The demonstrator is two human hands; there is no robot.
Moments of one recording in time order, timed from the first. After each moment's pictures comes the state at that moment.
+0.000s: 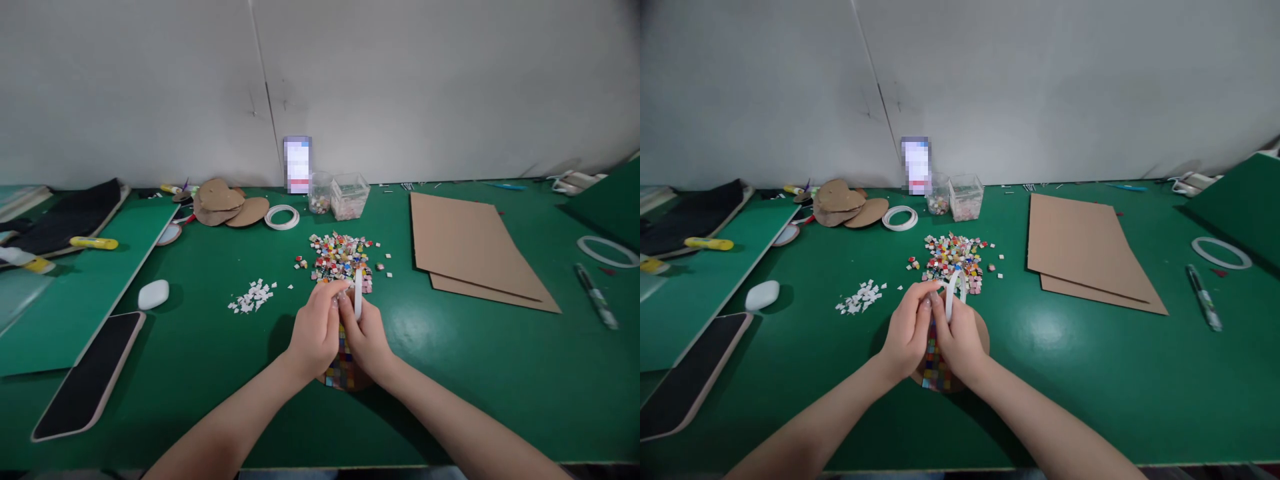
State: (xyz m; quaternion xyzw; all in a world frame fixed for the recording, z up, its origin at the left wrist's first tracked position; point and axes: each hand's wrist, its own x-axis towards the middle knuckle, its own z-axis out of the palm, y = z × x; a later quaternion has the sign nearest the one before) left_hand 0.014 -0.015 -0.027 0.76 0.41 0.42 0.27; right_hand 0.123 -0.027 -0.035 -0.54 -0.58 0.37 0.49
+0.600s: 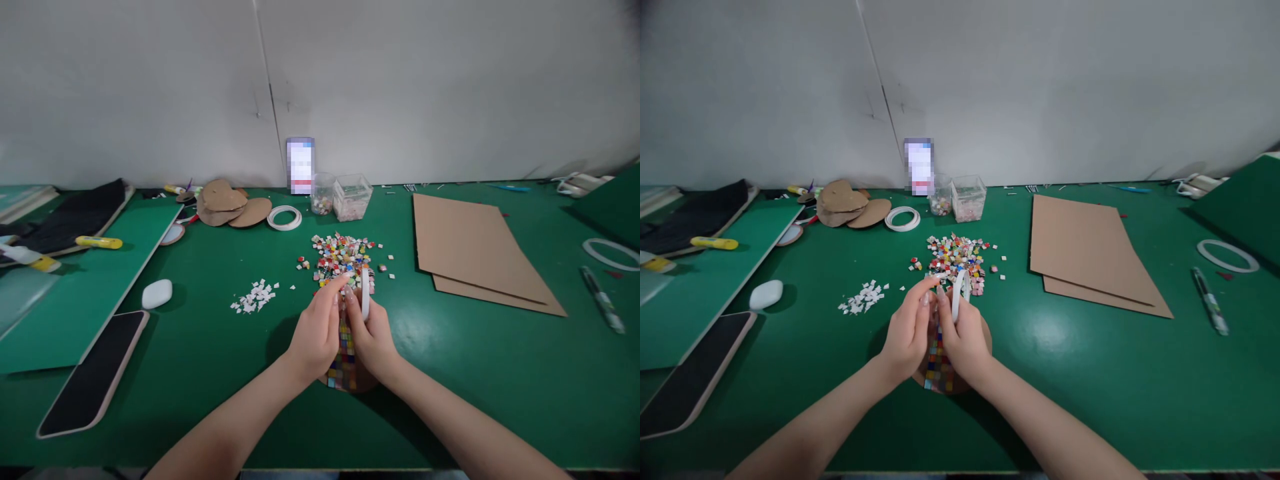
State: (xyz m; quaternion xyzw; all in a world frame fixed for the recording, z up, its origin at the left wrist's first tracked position) left_hand 0.014 -0.015 -0.023 0.78 0.42 0.41 0.24; right_hand 0.126 -0.028 -0.033 -0.54 -0.57 0.37 0.50
